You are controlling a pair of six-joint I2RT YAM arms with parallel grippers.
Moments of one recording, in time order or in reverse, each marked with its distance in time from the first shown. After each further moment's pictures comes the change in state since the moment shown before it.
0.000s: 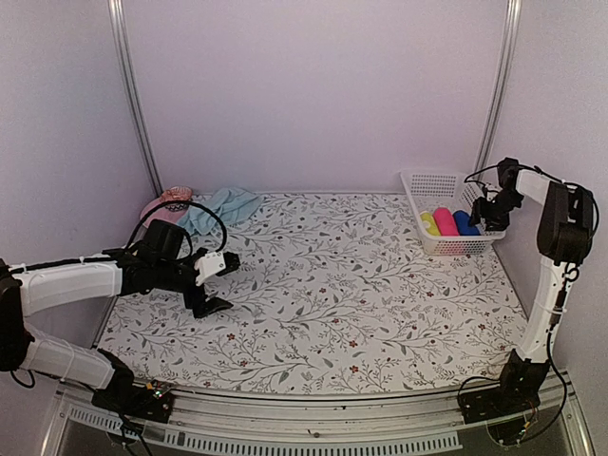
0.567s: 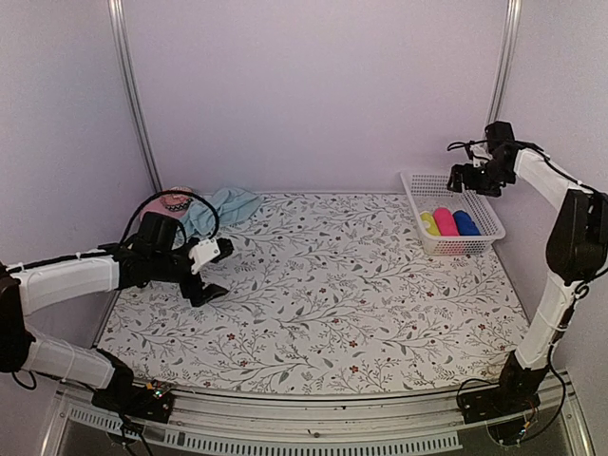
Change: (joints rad) left arm 0.040 -0.002 0.018 0.014 -0.042 -0.034; right arm 0.163 -0.213 0.010 0.025 0.026 -0.036
